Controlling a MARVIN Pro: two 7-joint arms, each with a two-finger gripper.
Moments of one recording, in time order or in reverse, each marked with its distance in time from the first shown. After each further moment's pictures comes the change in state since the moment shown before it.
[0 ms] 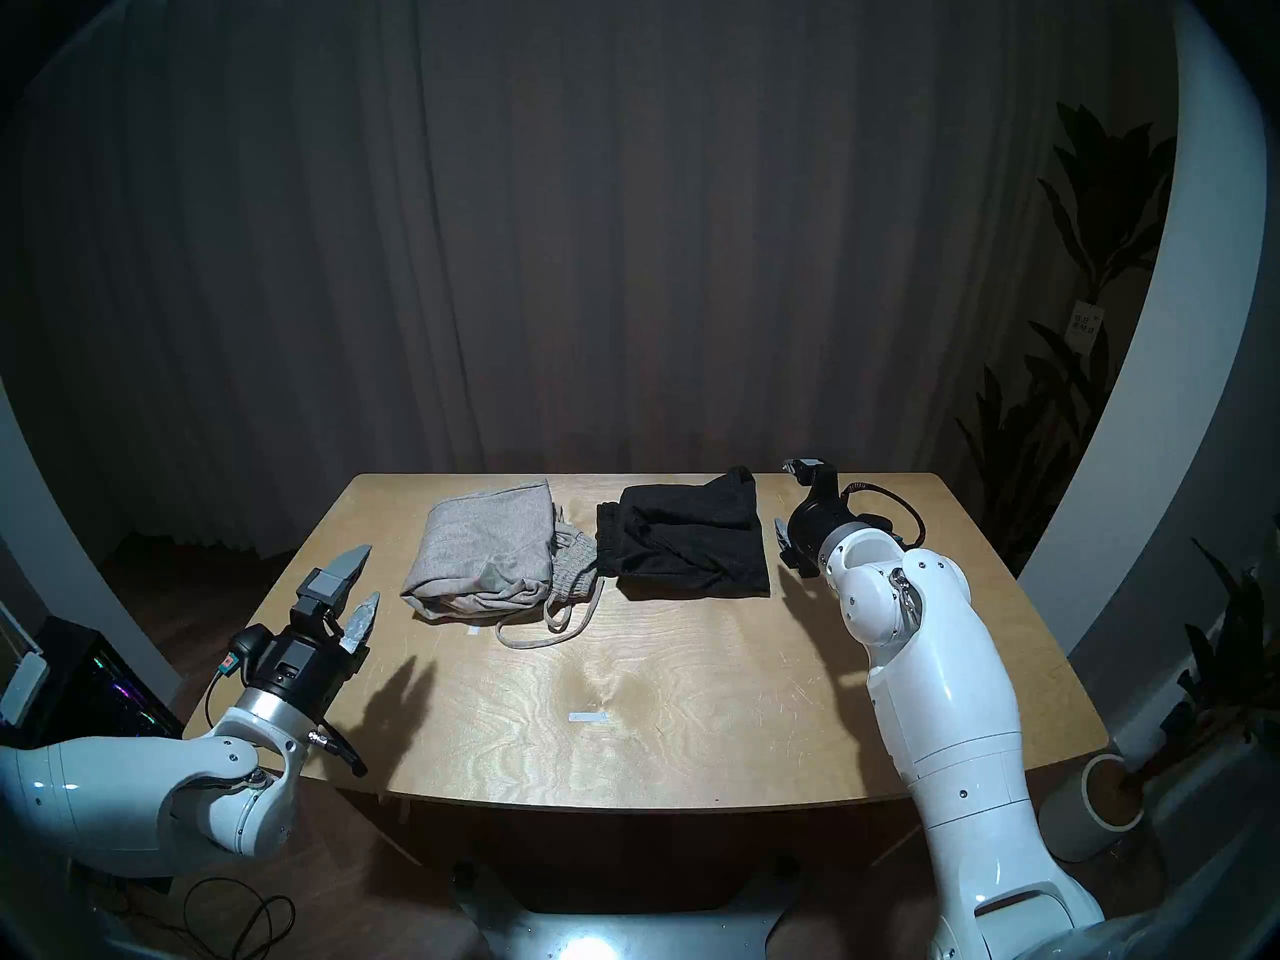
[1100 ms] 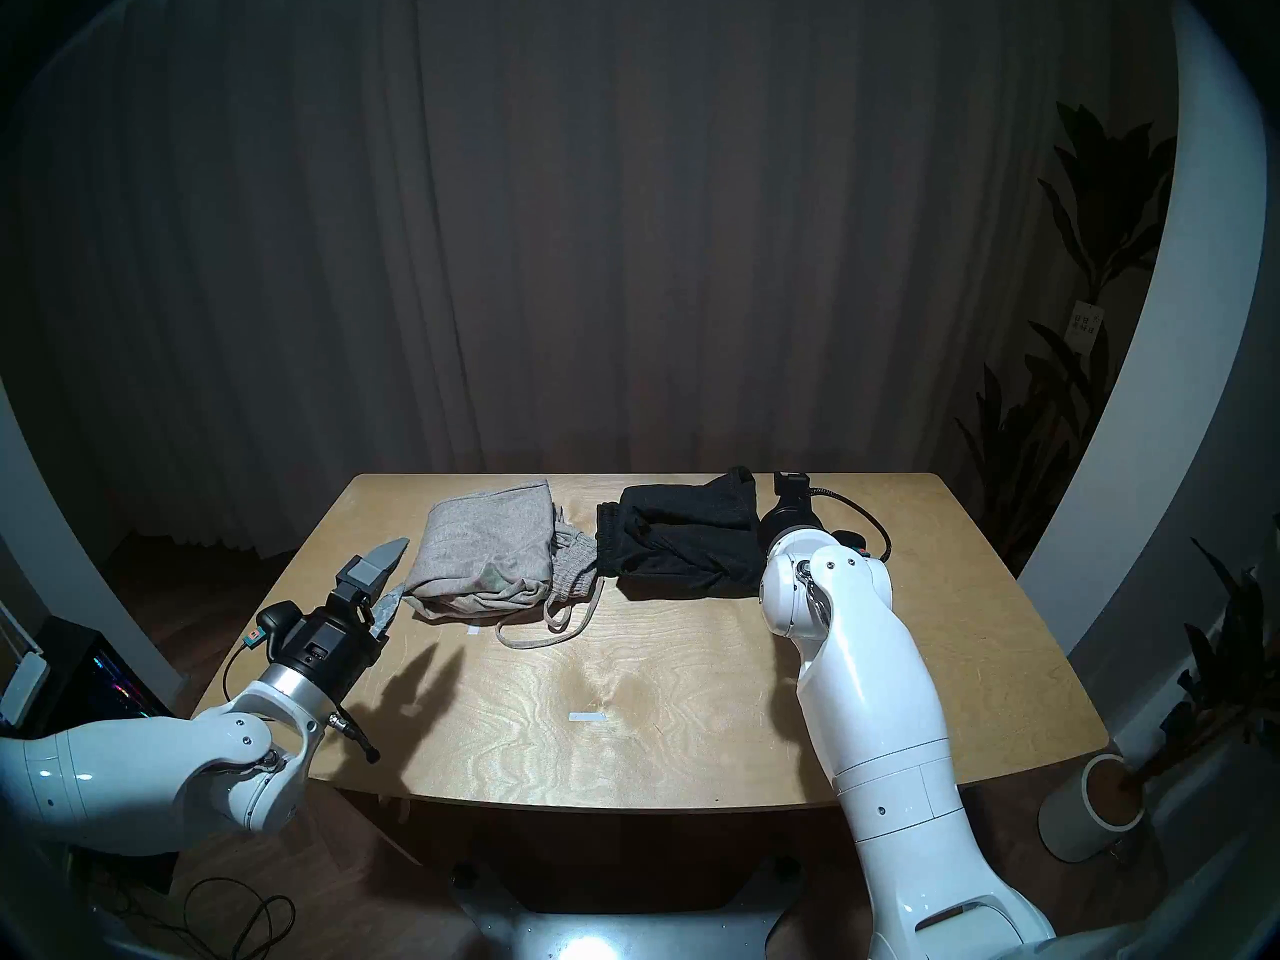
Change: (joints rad) left arm -0.074 -0.033 0.002 0.018 0.189 0.039 0.201; right arm 0.045 -0.141 -0.098 0.024 -0.186 -0.329 -0.096
